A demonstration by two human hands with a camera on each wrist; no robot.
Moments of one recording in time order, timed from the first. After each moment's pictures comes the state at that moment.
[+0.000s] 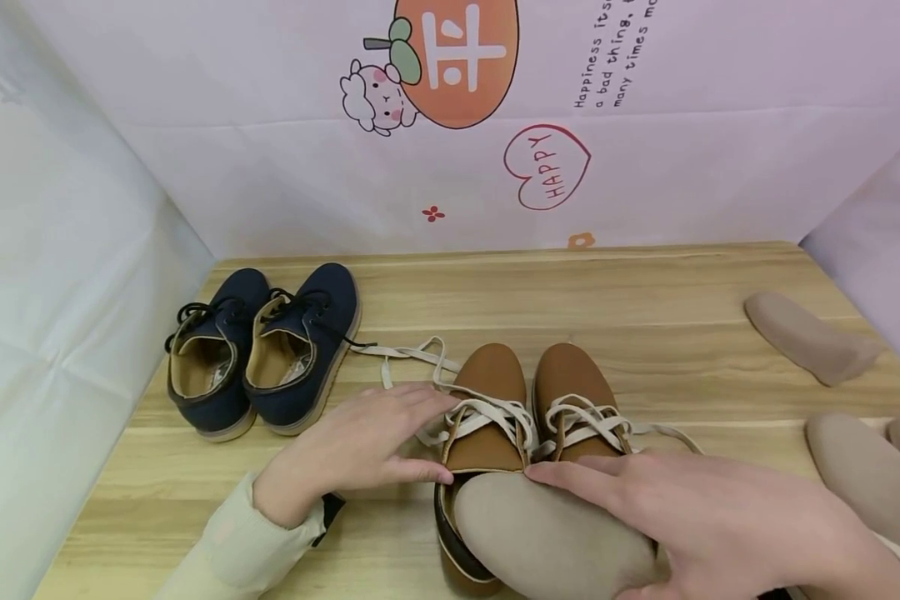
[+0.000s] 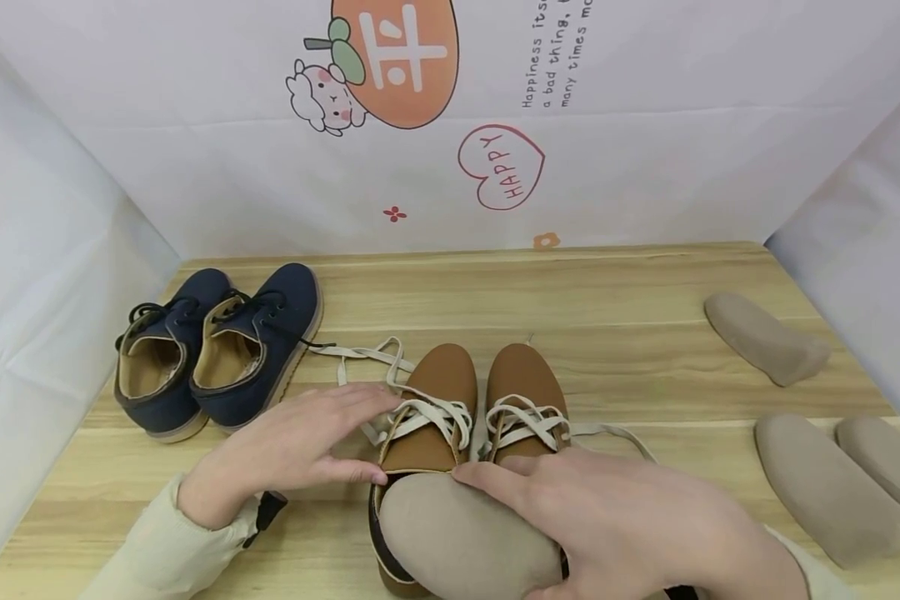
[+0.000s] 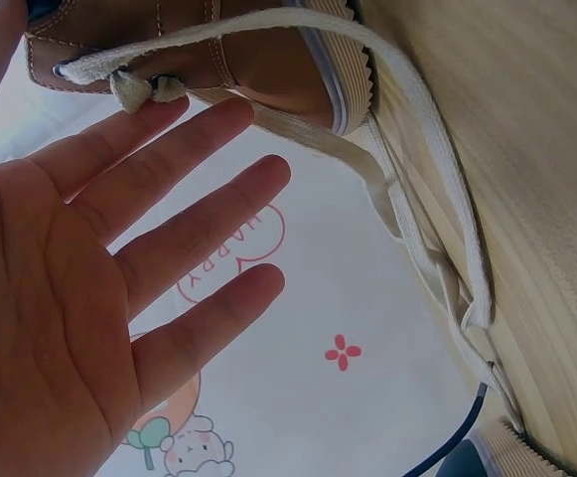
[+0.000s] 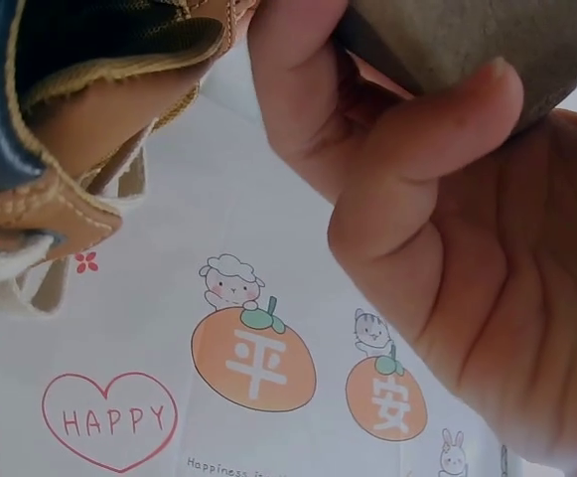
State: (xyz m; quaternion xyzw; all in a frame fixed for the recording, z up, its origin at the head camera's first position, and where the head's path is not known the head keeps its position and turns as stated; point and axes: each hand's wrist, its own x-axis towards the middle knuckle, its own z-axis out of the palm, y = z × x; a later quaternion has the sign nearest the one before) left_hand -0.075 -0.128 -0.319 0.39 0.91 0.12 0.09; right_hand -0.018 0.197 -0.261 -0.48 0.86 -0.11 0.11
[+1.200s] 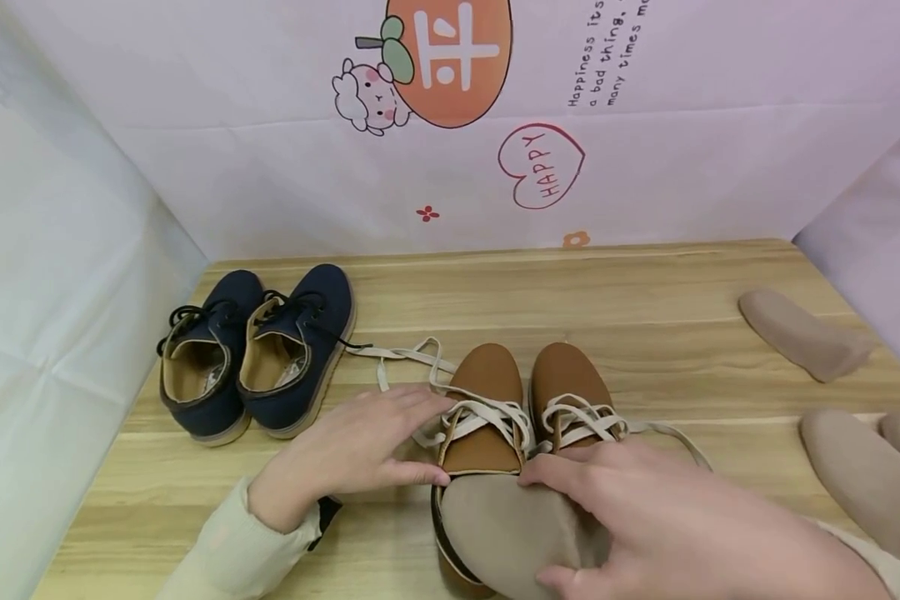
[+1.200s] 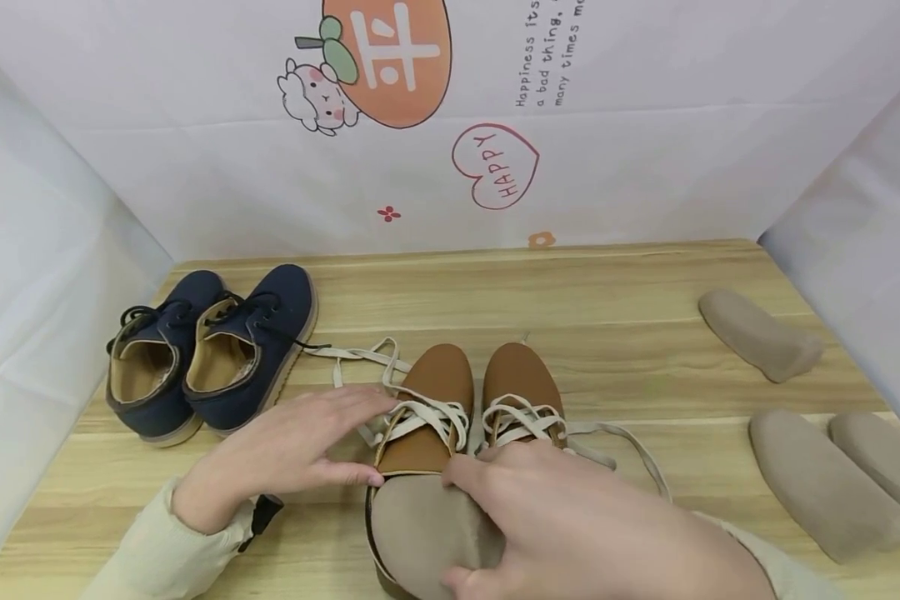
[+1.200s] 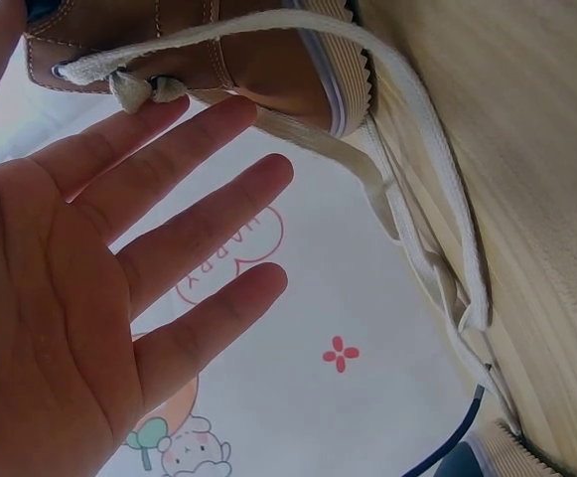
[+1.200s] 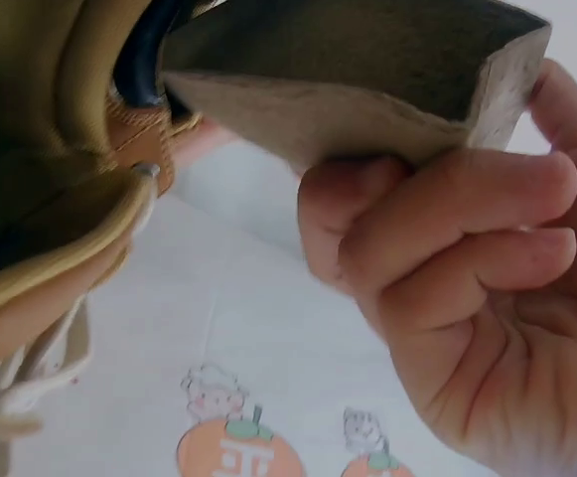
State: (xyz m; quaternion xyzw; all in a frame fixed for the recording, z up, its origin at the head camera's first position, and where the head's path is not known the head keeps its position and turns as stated) left_hand -0.074 -0.129 -0.319 0.37 0.91 0.13 0.10; right_hand -0.013 0.162 -0.259 -0.40 0.90 -0.15 0.06
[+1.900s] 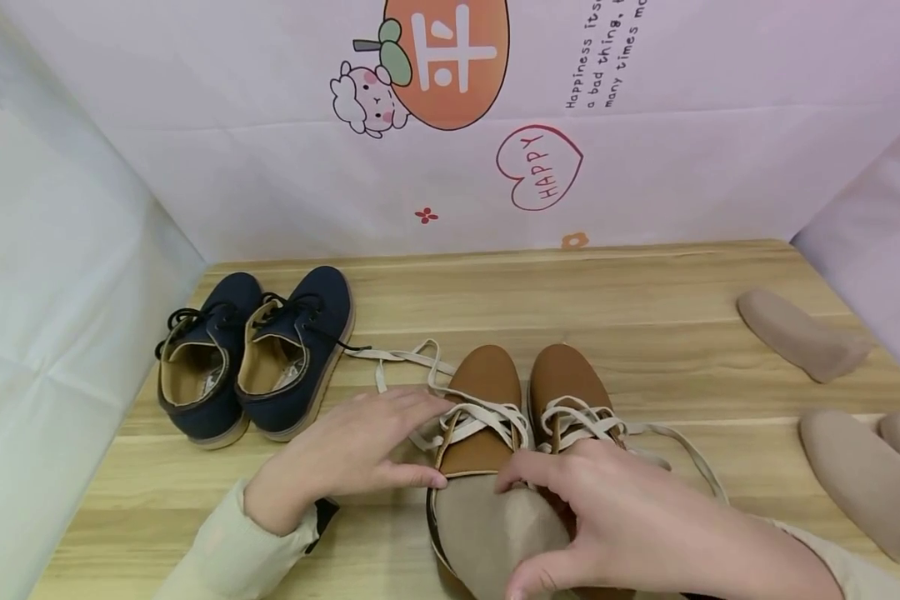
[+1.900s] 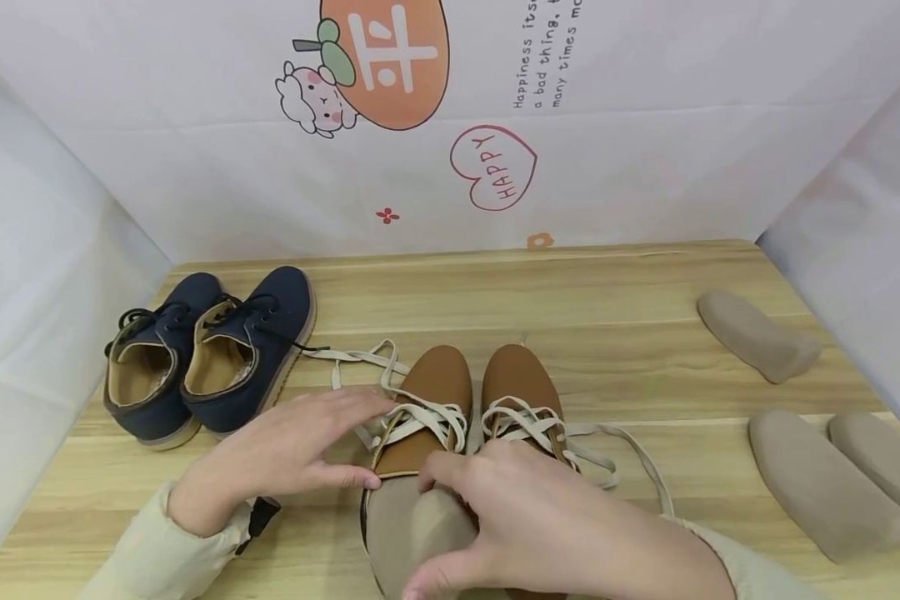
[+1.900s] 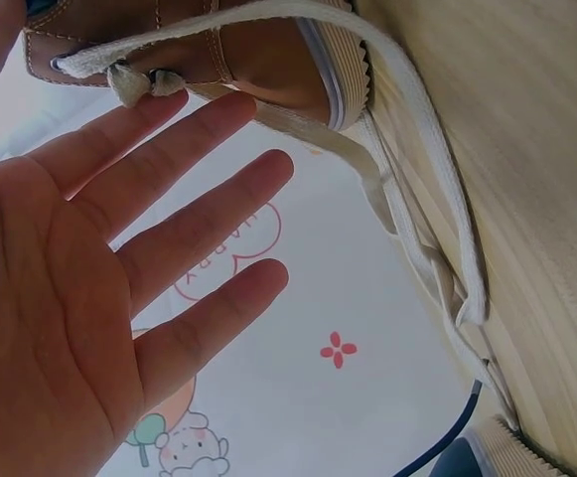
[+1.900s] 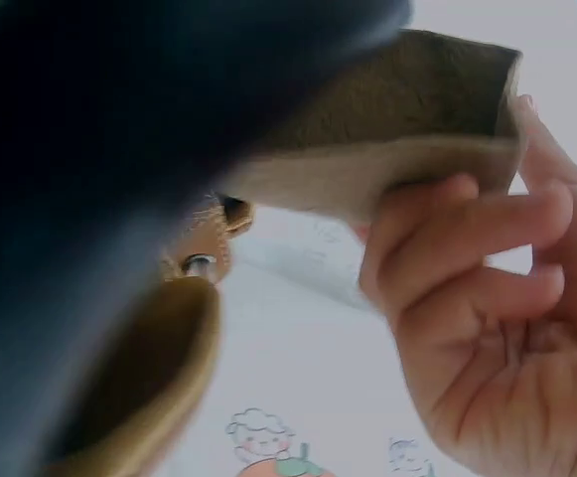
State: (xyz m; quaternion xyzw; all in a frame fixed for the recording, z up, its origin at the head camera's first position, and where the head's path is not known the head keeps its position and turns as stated) left_hand -0.076 -0.131 -0.319 0.38 0.91 0.13 0.10; right_hand -0.014 0.146 -0.265 -0.37 0.89 -0.26 0.09
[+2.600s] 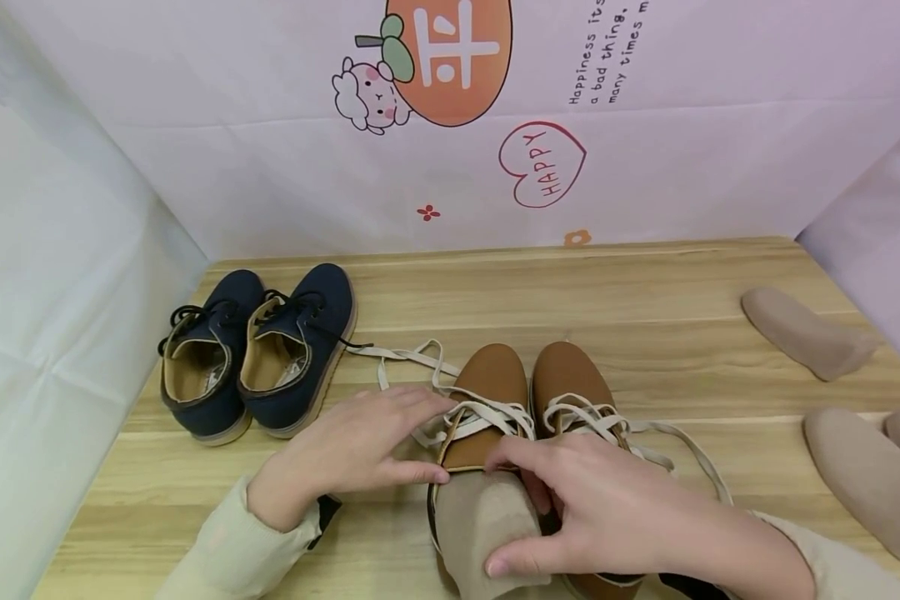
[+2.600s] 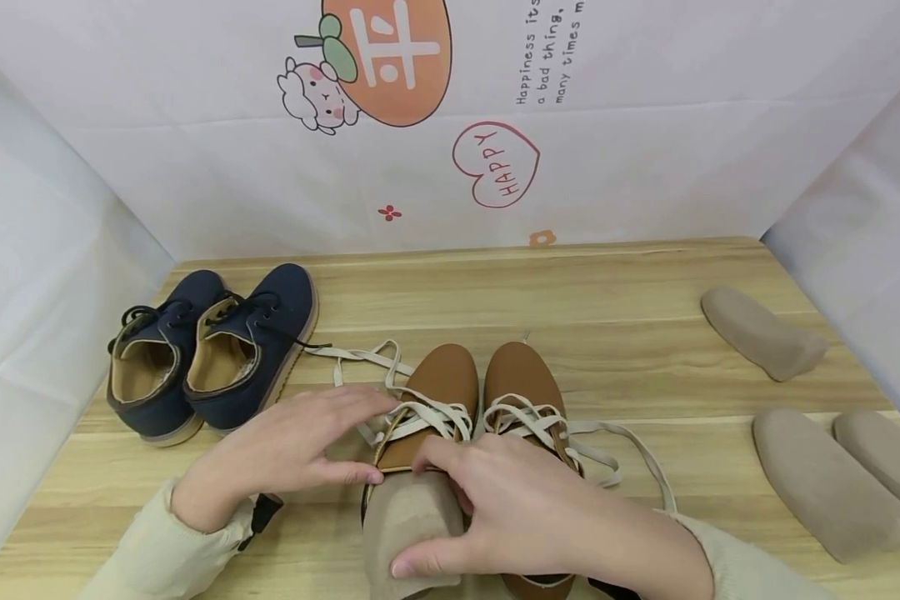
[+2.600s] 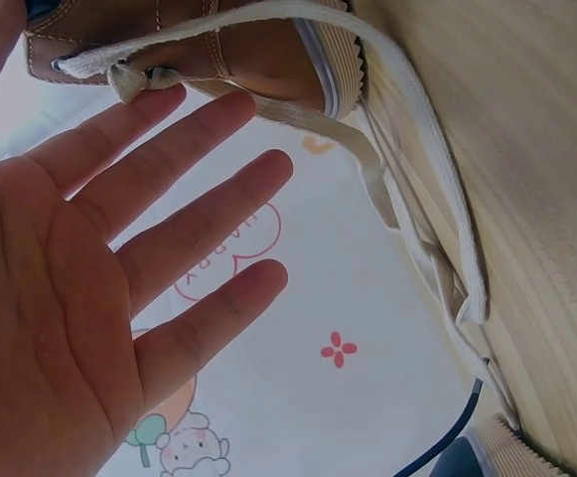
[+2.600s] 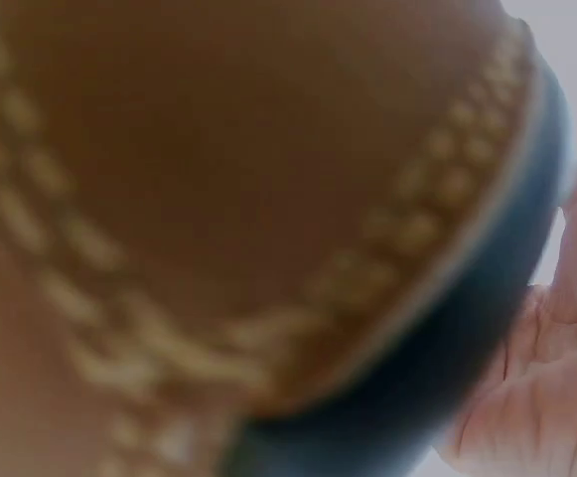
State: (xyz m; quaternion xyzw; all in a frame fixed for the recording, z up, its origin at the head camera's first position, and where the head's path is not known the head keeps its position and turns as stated) left_hand -0.077 -0.130 -0.320 0.38 0.91 0.13 0.09; right_hand -0.022 0.139 -0.278 -0.38 0.88 -0.26 0.08
